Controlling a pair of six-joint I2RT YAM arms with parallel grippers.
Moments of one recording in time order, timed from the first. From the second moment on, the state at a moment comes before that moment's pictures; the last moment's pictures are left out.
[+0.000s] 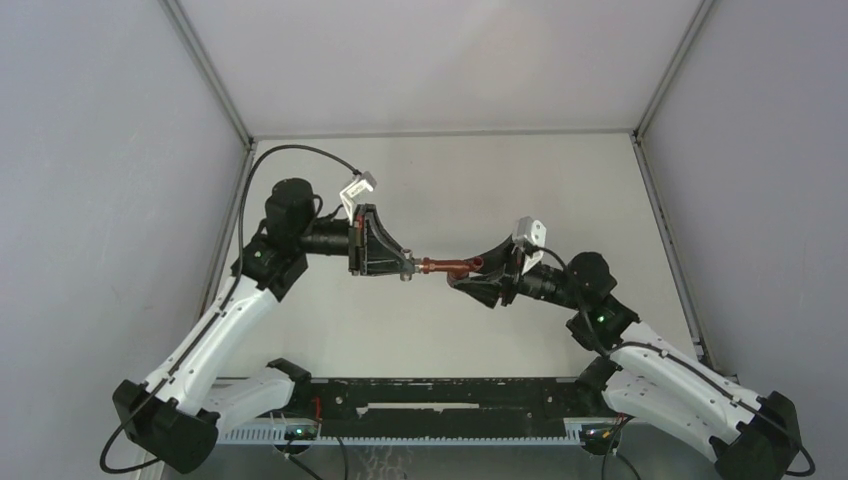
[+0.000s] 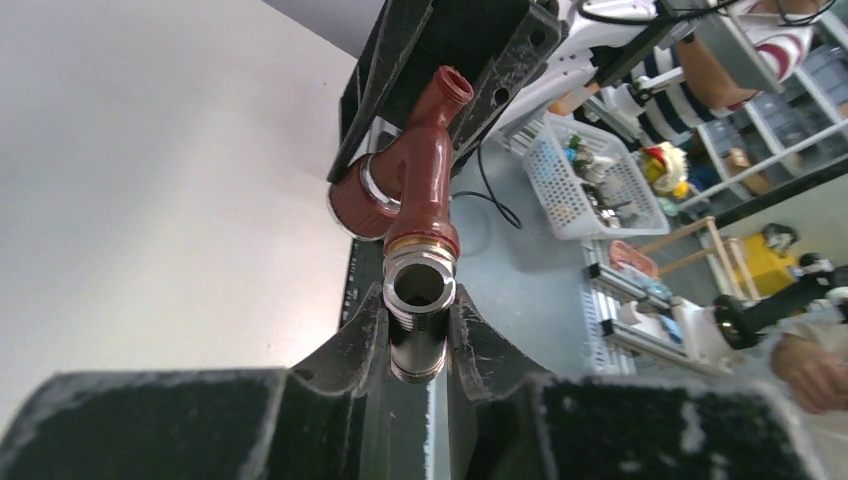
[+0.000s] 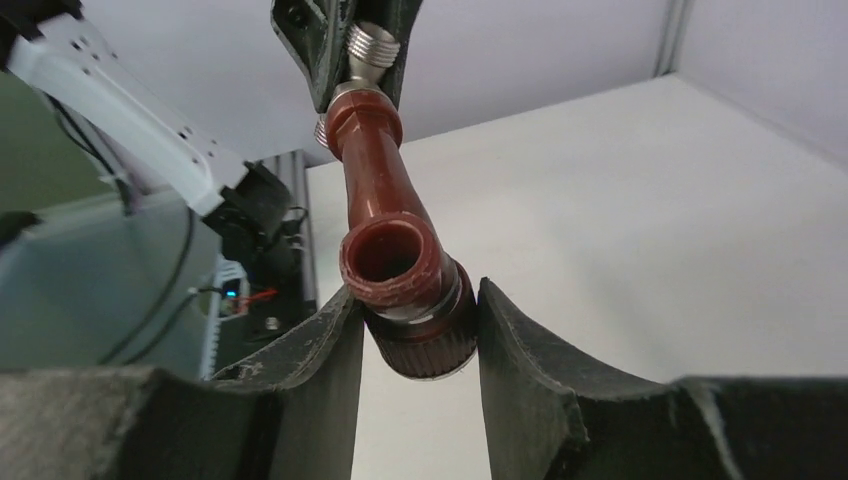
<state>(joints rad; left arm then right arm) -0.44 1.03 1.00 -0.21 1.15 -0.41 0.73 0.76 0.51 0.39 -0.56 0.17</state>
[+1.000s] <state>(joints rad) -0.48 0.94 0.96 -0.22 0.88 -0.15 0.47 1.02 0.85 0.14 -1.08 1.17</state>
